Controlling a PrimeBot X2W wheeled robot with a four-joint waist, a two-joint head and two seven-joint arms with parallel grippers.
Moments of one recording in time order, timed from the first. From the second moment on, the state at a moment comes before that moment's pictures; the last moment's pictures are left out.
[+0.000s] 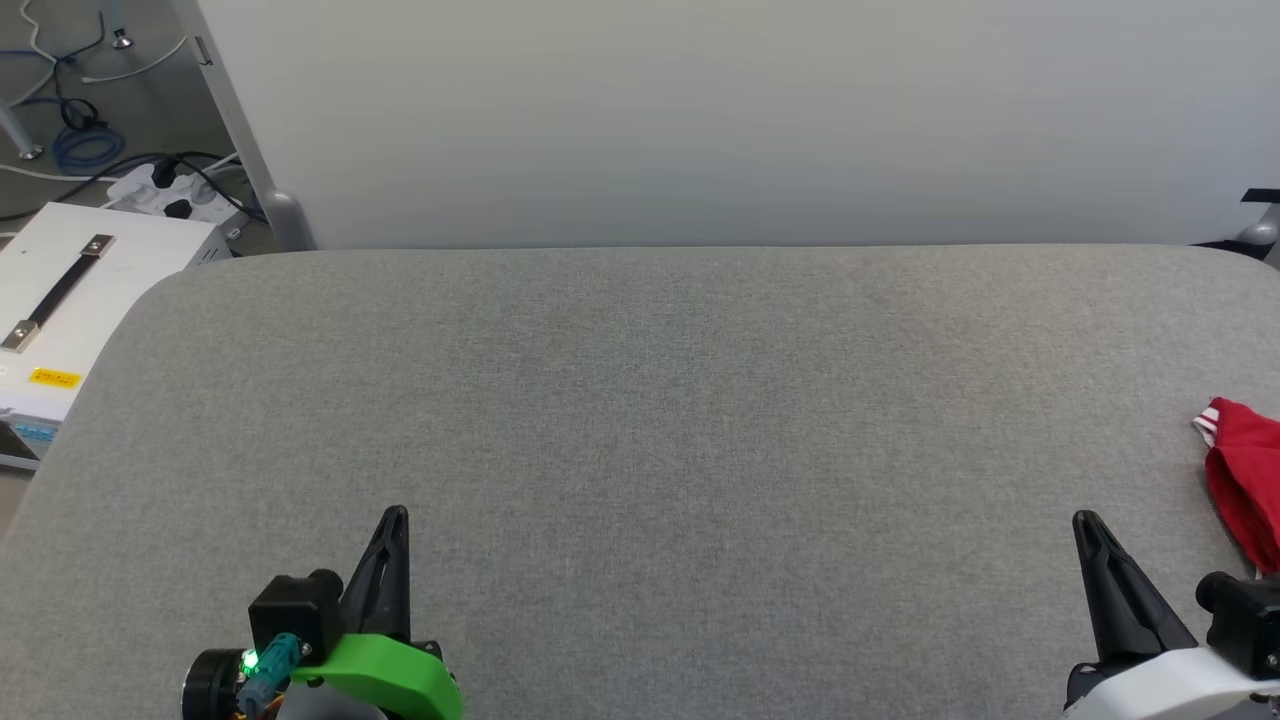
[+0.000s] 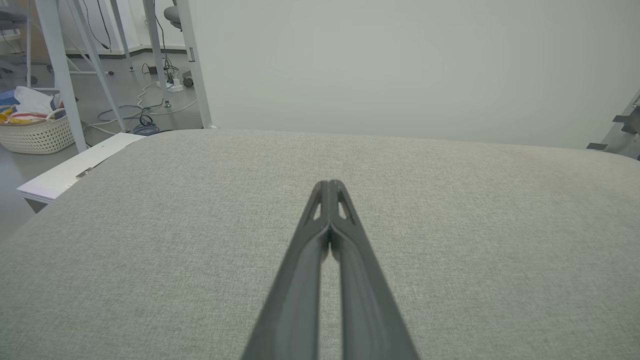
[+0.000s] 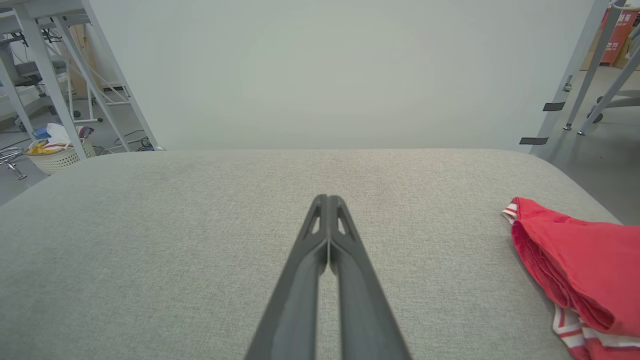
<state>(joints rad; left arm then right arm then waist) 0.02 0.22 -0.21 0.15 -0.34 0.08 -0.22 0.22 -0.09 -0.05 -0.26 0.21 0.14 0.07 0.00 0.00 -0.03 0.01</state>
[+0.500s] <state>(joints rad) 0.02 0.20 -0.19 0.13 -0.30 0.07 -0.20 0.20 -0.08 -0.04 -0.23 0.19 0.14 0.06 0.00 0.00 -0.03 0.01</state>
